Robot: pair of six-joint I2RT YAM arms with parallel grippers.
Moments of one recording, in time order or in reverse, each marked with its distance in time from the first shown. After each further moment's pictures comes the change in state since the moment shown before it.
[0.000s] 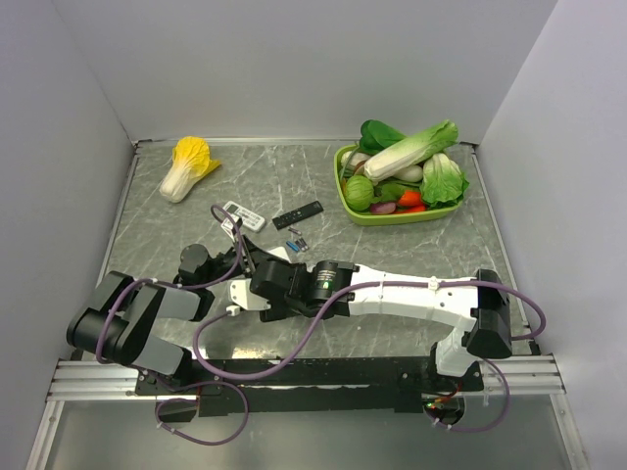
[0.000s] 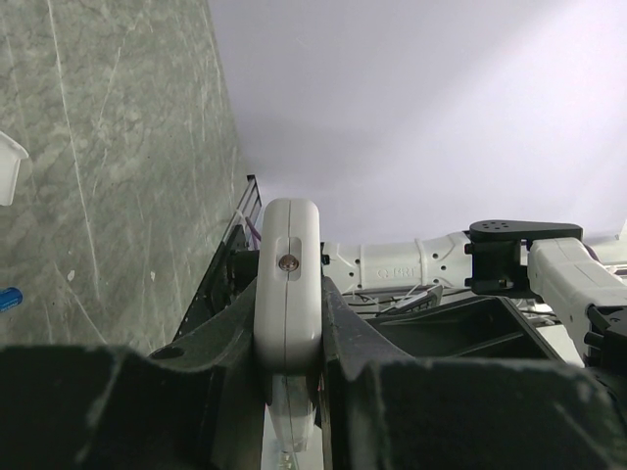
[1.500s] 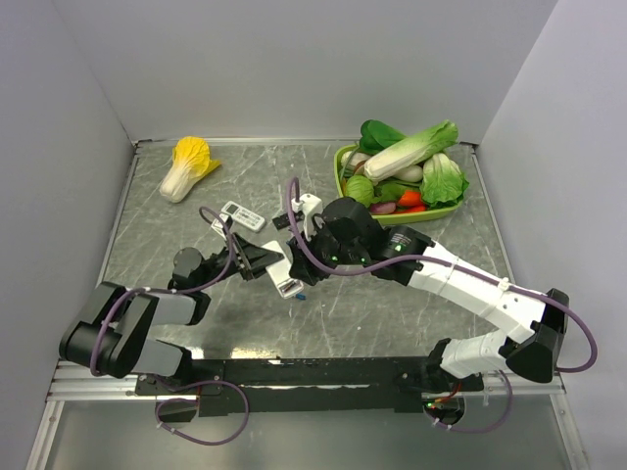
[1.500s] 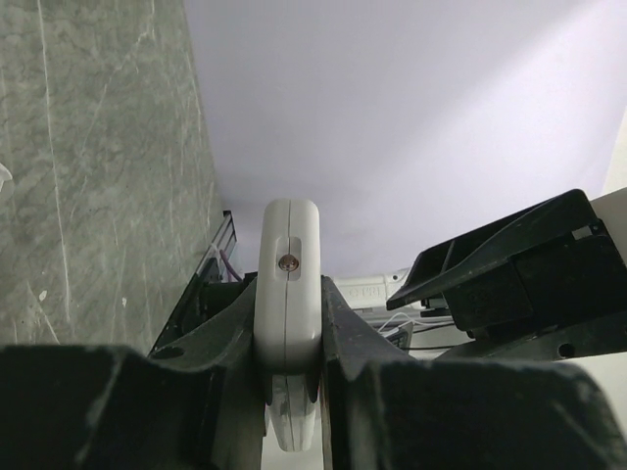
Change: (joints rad) left arm 0.027 -0.070 -0.031 0.008 -0.076 -0.093; right arm -0.355 -0.296 -0.166 0.233 -0.521 0.723
